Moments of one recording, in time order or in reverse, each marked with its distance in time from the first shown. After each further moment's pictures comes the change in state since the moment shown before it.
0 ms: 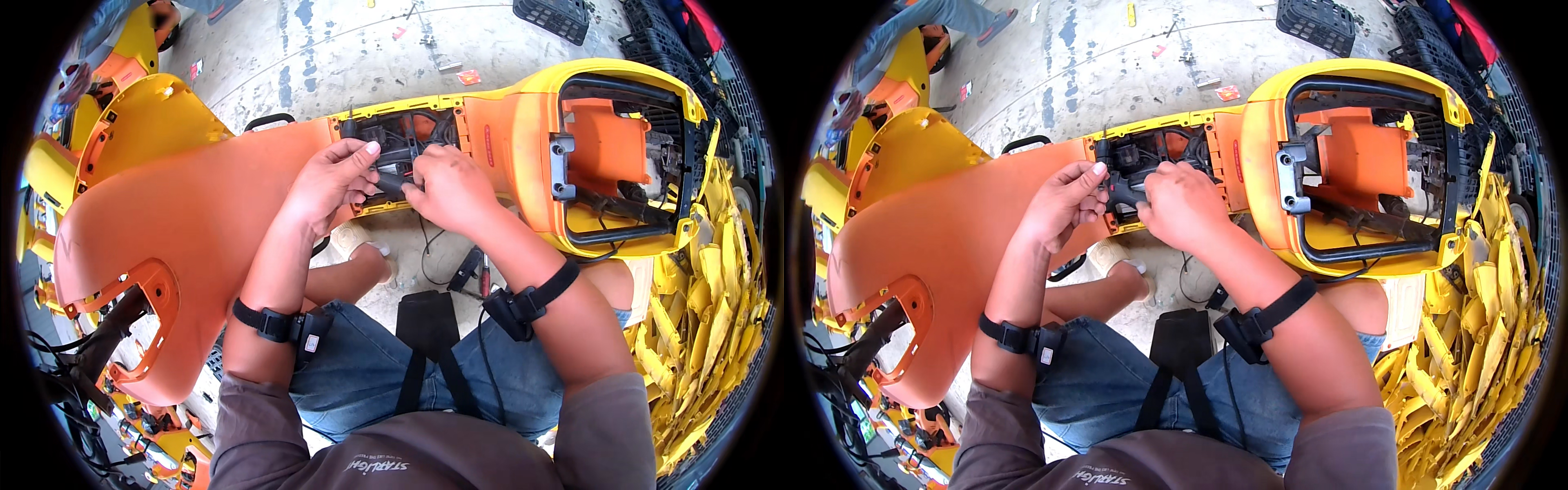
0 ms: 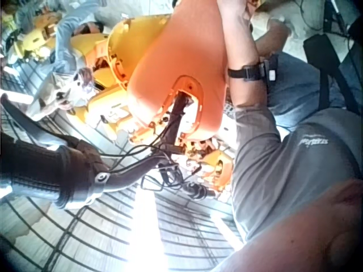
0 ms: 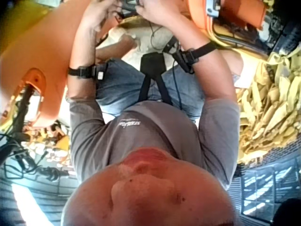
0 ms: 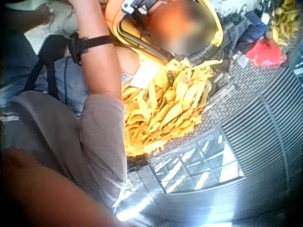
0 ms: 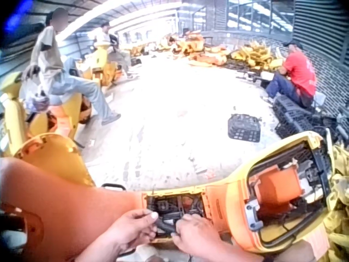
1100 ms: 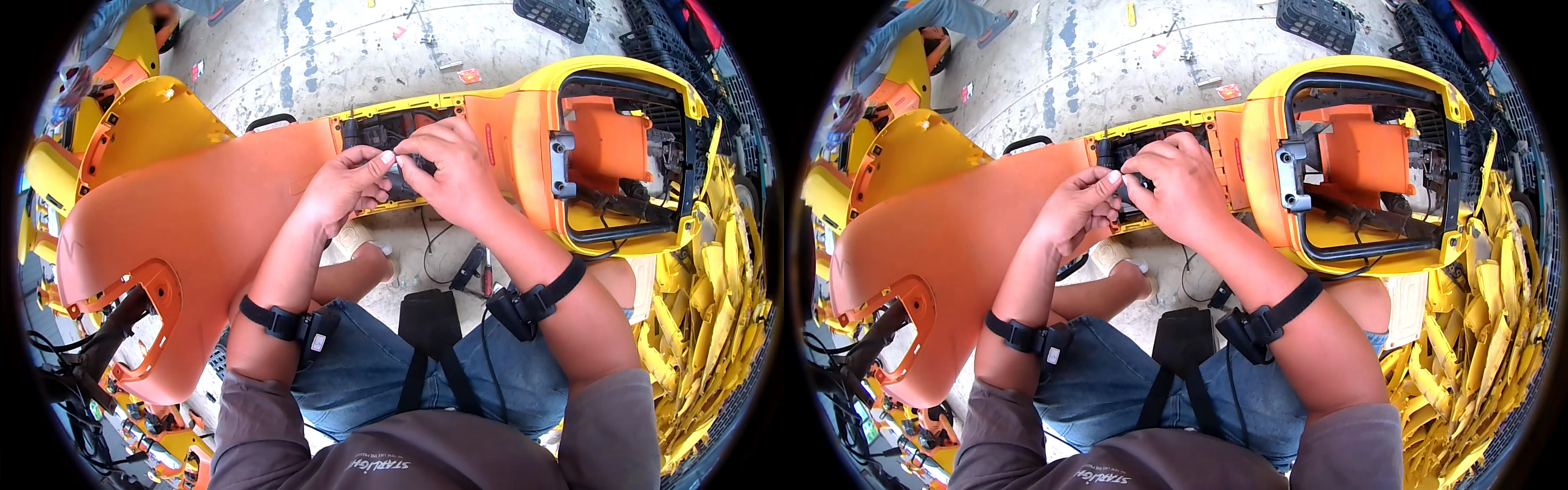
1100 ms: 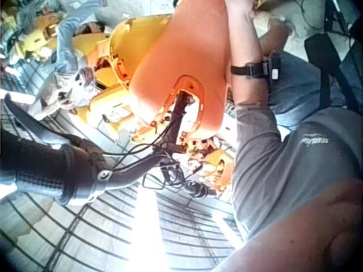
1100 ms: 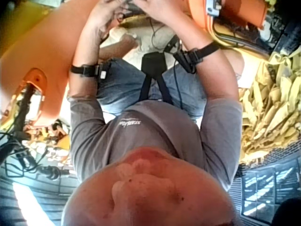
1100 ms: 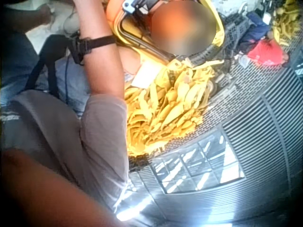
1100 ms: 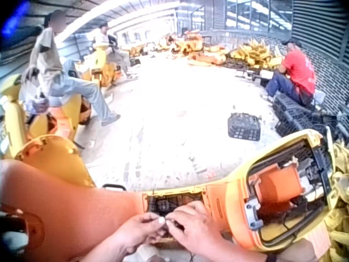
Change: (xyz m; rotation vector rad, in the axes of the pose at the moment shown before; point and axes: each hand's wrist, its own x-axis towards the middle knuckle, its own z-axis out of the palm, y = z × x) left_hand 0.008 -0.014 0.006 -0.024 -0.066 -0.039; right_hand 0.010 -0.004 -0.011 0.223 0.407 -0.202
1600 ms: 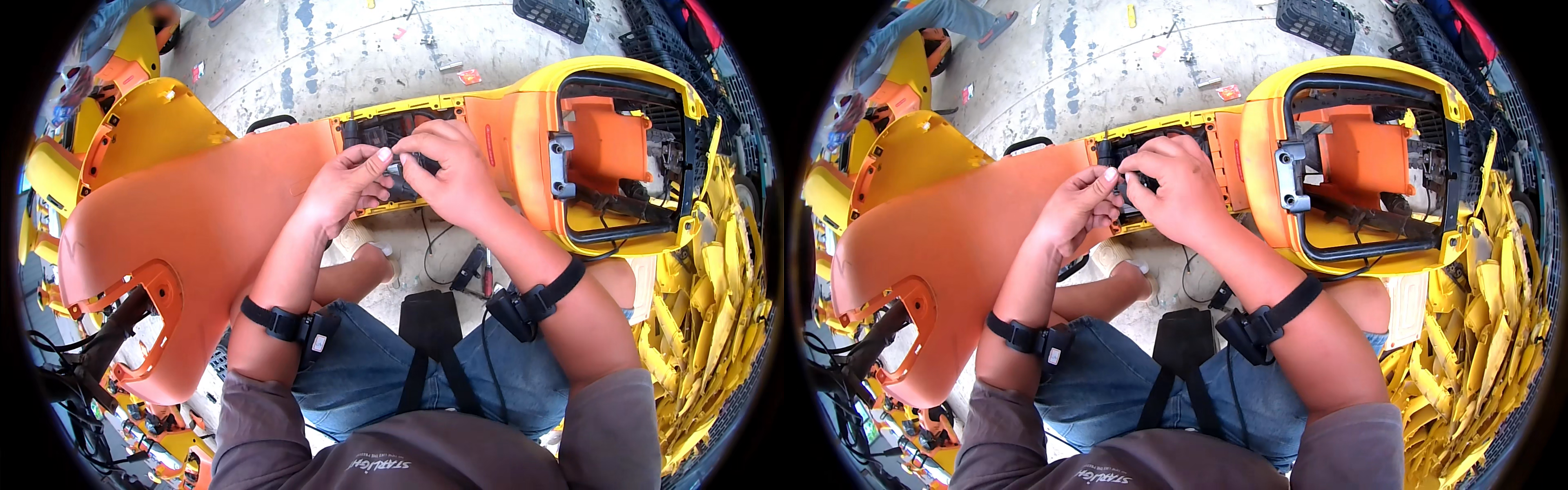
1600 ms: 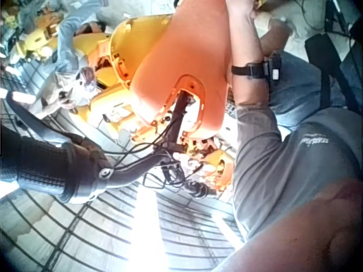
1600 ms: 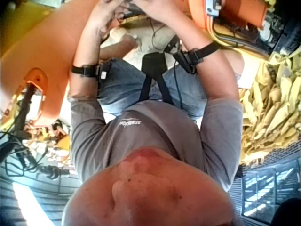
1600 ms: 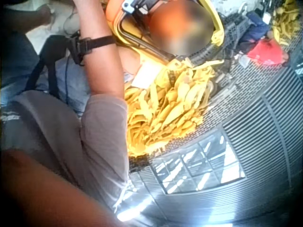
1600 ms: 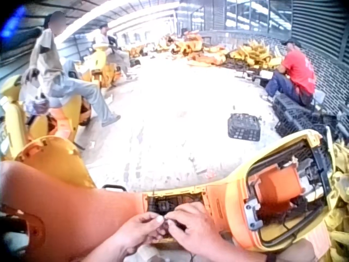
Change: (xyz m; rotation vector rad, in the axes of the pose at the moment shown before) left_hand -0.003 0.002 0.003 0.009 0.019 0.024; right_hand 0.000 0.000 0.001 0.140 0.031 0.065
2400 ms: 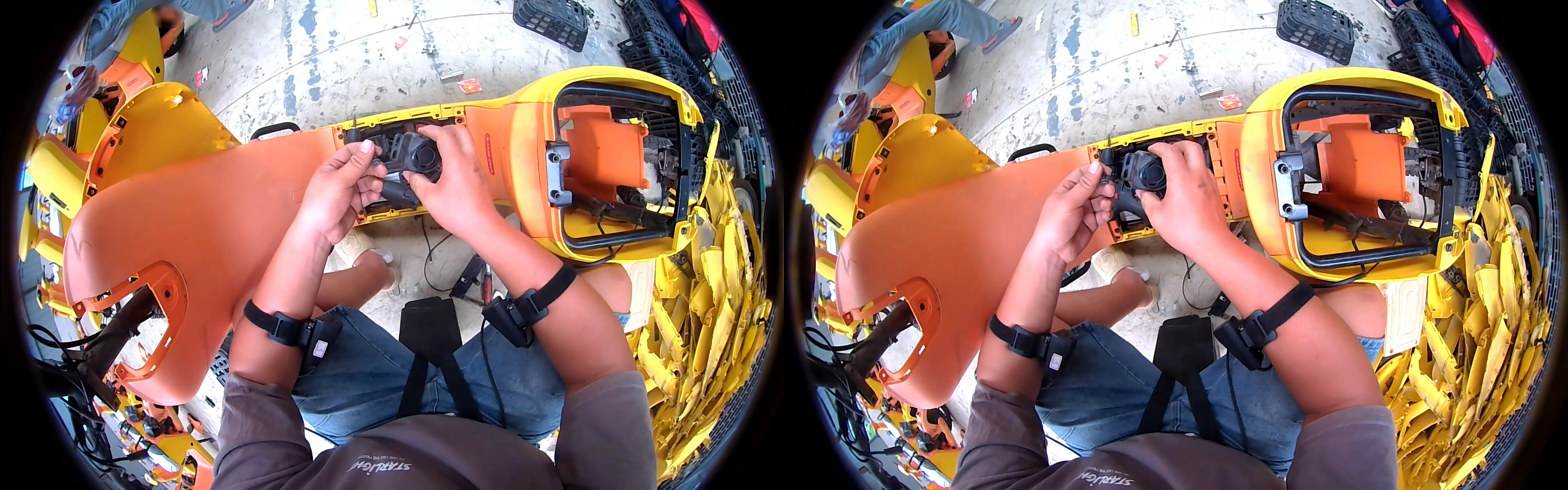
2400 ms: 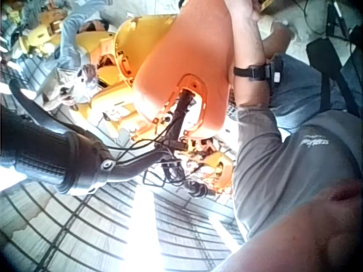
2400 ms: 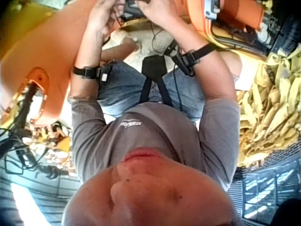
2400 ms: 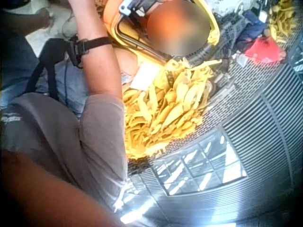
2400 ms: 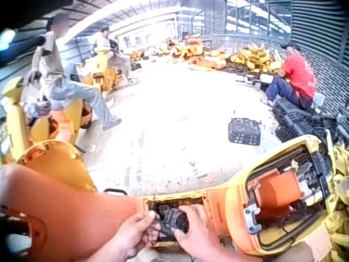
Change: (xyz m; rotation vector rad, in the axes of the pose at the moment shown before) left_hand 0.000 0.001 -0.002 -0.298 0.029 0.125; right_hand -0.010 -0.001 0.007 -0.133 0.005 0.248
